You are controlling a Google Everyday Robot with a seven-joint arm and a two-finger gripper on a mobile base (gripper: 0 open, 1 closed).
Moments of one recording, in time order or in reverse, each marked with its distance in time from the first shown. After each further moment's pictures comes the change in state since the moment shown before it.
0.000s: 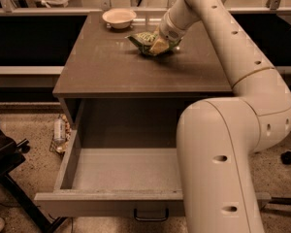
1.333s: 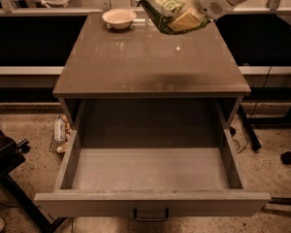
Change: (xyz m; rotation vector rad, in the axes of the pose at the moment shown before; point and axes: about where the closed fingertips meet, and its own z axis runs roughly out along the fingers) arm -0.054 0.076 -0.196 0.212 -0.210 -0.033
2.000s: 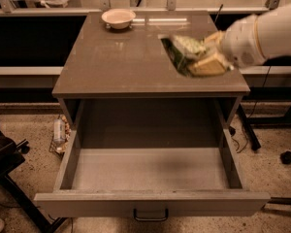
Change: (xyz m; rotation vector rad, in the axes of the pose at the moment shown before) arm 0.056 0.101 -0.043 -0.052 -0.067 0.171
